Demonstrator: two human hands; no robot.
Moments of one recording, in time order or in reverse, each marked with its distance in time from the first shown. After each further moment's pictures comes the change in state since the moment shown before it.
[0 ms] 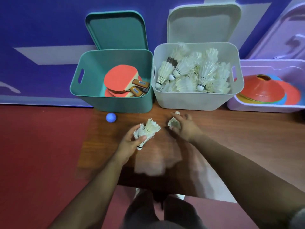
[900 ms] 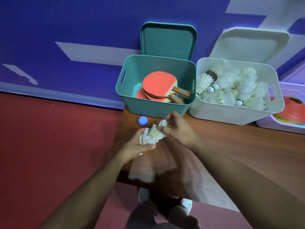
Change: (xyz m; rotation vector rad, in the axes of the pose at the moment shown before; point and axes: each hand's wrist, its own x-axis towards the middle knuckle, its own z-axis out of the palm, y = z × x) left_hand -0.013 0.009 -0.139 -0.017 -0.219 0.011; right_hand -0.024 -0.211 0.025 0.494 0.082 -0.240
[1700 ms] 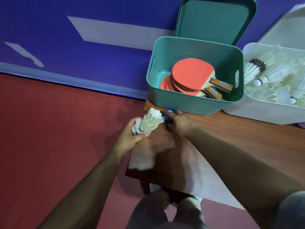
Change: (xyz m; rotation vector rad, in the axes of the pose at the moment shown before) left_hand 0.011 -0.045 -0.135 -0.067 0.230 0.044; right_hand 0.108 0.039 0.119 -0.658 -0.245 0.081
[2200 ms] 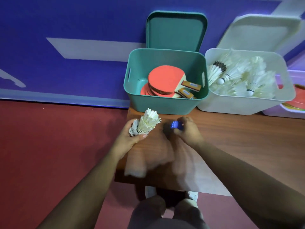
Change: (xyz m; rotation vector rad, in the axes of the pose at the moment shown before) left_hand -0.010 0.031 0.048 0.003 -0.125 0.050; right_hand -0.091 0.050 -0.025 0.373 0.336 0.214
